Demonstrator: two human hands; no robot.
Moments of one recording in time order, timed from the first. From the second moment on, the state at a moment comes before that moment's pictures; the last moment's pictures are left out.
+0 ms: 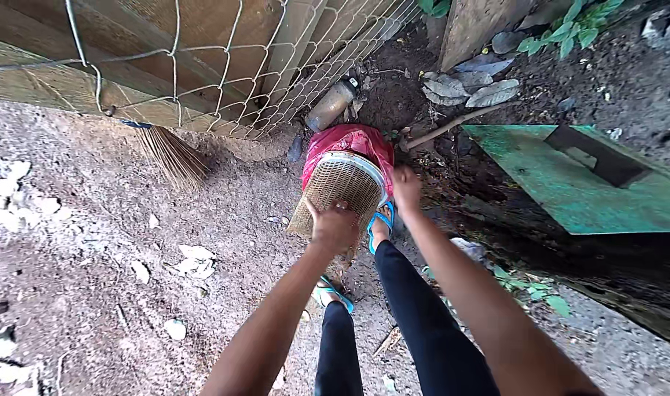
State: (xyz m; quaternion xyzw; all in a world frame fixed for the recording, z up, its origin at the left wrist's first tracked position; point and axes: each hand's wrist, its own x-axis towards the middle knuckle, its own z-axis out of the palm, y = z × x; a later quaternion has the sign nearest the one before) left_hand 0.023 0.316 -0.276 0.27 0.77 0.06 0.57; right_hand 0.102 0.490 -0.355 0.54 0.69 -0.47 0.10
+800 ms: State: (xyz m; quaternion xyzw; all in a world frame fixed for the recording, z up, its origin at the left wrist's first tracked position) left_hand -0.046 0.225 -0.249 0.04 0.76 0.14 0.64; right_hand 0.200 0.362 -0.264 0.62 0.11 -0.74 0.21
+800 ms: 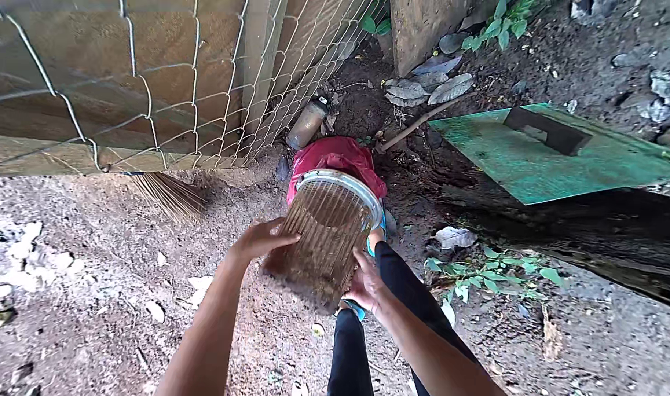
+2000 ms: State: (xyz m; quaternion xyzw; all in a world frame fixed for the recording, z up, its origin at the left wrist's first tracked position) left_hand 0.033 0.210 -0.413 -0.20 0.77 0.23 0.56; right_hand 0.180 0.546 -0.378 0.55 0.66 -0.45 0.26
